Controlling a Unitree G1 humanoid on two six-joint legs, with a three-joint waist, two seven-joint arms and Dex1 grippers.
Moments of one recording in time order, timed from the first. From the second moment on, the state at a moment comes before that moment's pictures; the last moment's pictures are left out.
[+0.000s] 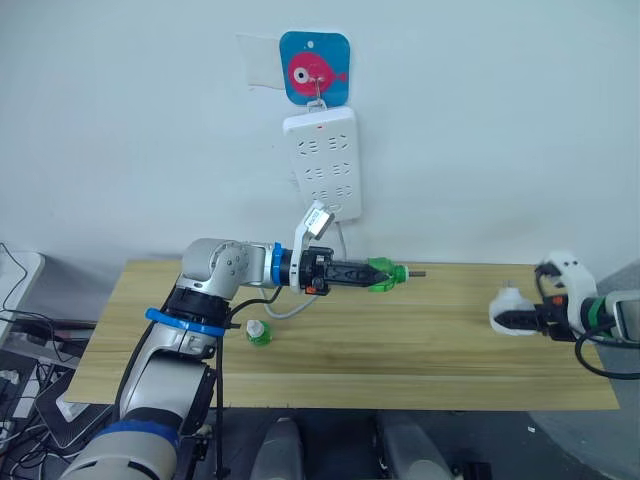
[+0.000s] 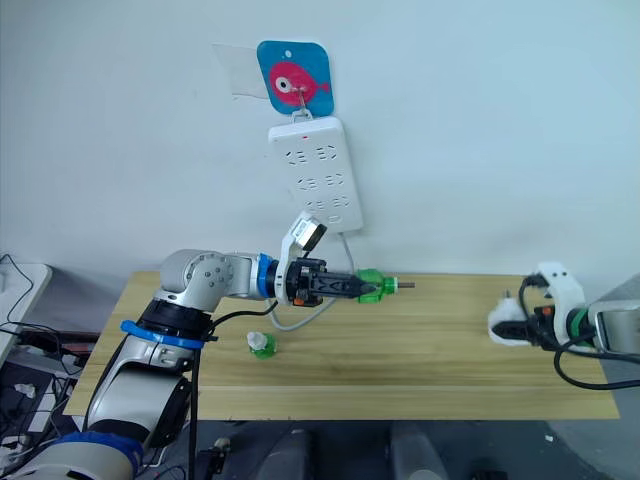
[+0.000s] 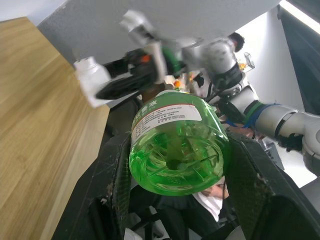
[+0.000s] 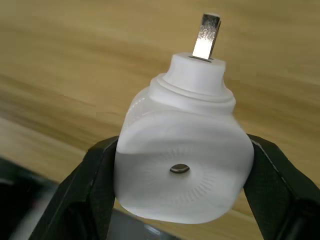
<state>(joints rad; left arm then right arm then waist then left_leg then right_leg) -0.78 0.41 -0.16 0.23 -0.81 1.18 -1.18 -0.31 -1.22 0.22 0.07 0.88 1.05 0.50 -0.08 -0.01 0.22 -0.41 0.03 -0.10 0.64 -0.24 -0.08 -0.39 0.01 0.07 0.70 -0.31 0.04</state>
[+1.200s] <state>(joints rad) -0.71 0.43 -0.15 0.10 -0.81 1.19 -1.15 -0.66 -0.90 0.21 0.65 0.22 1.07 0.91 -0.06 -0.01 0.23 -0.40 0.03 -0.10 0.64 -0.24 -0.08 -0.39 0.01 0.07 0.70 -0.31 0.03</state>
